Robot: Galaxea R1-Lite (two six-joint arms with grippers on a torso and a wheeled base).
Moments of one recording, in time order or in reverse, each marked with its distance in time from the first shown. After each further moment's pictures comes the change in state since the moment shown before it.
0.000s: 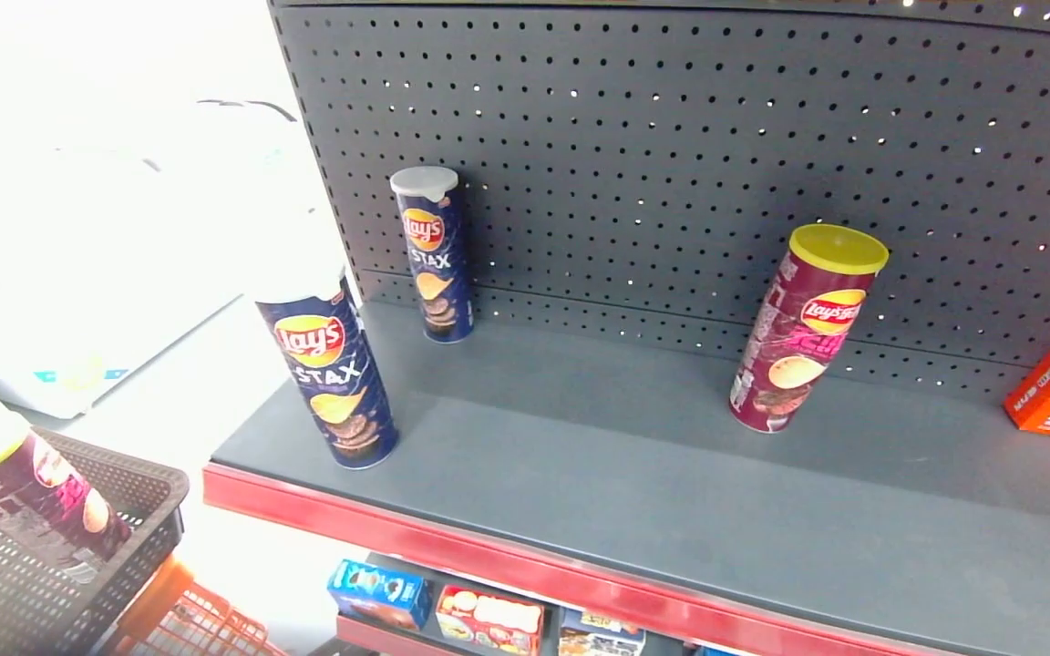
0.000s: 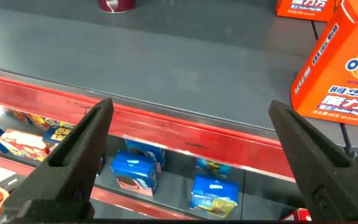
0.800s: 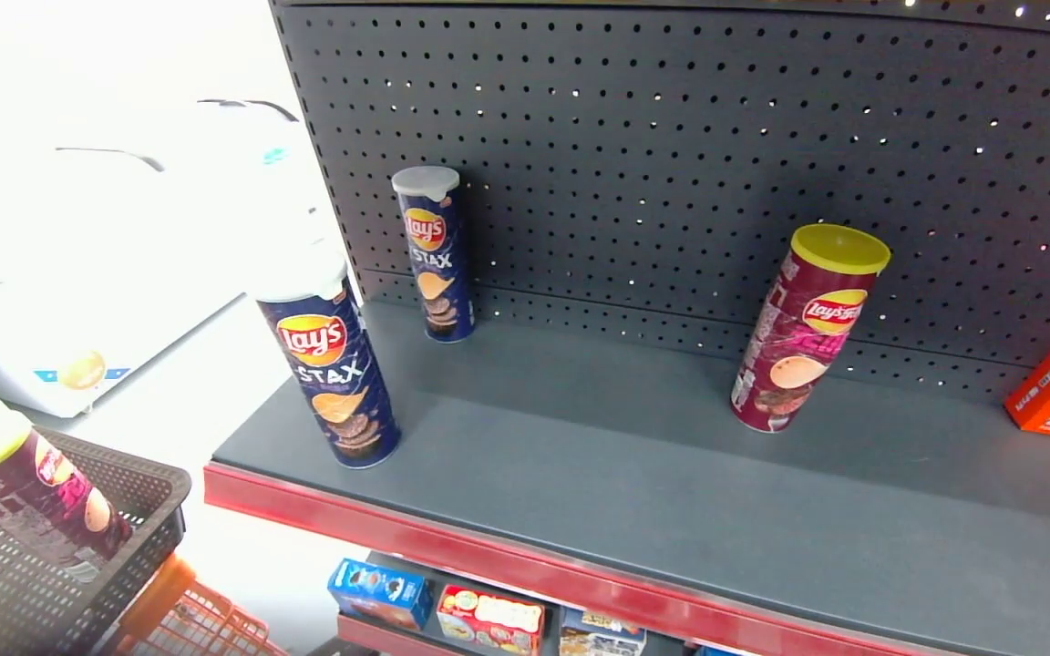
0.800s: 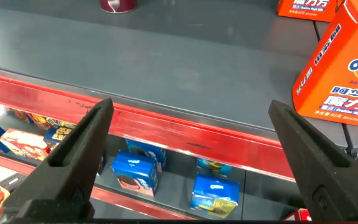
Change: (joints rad) left arm 0.000 0.000 0.000 0.000 0.002 -0.004; right arm 0.000 0.000 0.000 0.000 0.000 0.001
